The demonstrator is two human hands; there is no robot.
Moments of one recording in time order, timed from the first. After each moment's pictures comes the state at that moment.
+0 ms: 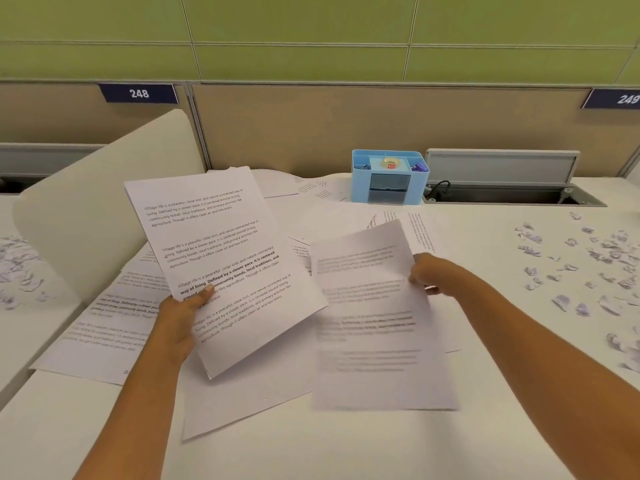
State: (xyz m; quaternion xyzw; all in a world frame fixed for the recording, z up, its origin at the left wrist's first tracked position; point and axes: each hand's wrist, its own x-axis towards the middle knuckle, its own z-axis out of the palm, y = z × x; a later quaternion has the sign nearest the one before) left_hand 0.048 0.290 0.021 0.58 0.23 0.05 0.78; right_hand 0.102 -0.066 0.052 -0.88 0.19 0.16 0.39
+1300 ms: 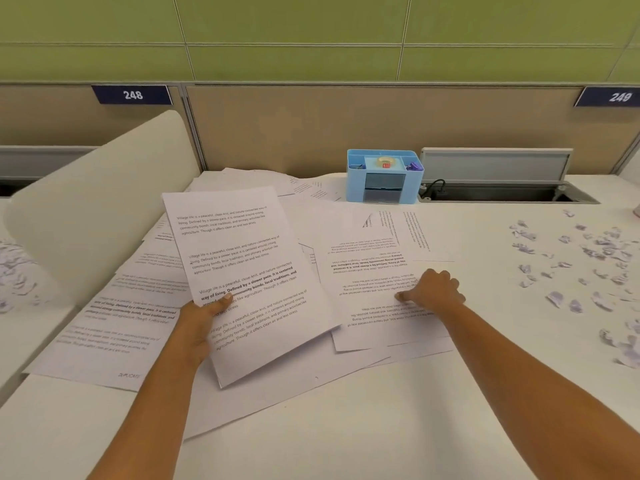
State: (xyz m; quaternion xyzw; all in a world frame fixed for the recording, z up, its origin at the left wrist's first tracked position) left_hand 0.048 0.265 0.014 0.59 0.23 -0.01 0.77; right_hand 0.090 -0.077 0.010 -0.94 0.28 0.10 0.17
